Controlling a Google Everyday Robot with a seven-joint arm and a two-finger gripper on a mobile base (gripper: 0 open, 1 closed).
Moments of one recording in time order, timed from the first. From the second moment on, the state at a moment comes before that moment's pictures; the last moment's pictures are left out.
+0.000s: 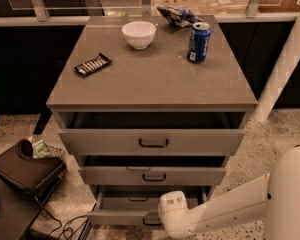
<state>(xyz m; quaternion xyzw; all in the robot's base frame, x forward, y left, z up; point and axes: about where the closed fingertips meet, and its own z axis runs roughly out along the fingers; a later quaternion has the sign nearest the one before) 0.460 -0.064 0.315 -0.78 0.60 -0.12 0.14</state>
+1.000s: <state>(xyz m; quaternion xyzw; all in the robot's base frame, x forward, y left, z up) 0.503 -0.117 0.284 -0.77 0.60 -0.12 0.20</state>
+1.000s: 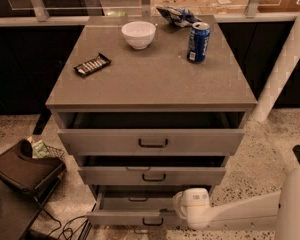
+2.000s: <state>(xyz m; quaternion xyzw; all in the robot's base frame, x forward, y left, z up) 0.519 -0.142 0.207 -0.73 0.65 -0.07 0.20</state>
